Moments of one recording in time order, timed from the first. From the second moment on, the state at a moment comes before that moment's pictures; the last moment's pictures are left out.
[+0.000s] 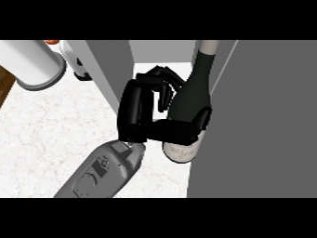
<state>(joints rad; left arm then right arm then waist) -0.58 0.00 -0.48 -1.52 0.21 0.65 0.01 -0.06 -0.05 0.07 -2.49 -0.09 0.13 0.65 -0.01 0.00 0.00</state>
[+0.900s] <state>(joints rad) -0.53 0.00 -0.49 -1.26 0.29 0.64 -0.28 -0.09 -0.06 0.02 -2.48 -0.10 0.14 0.66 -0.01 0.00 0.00</state>
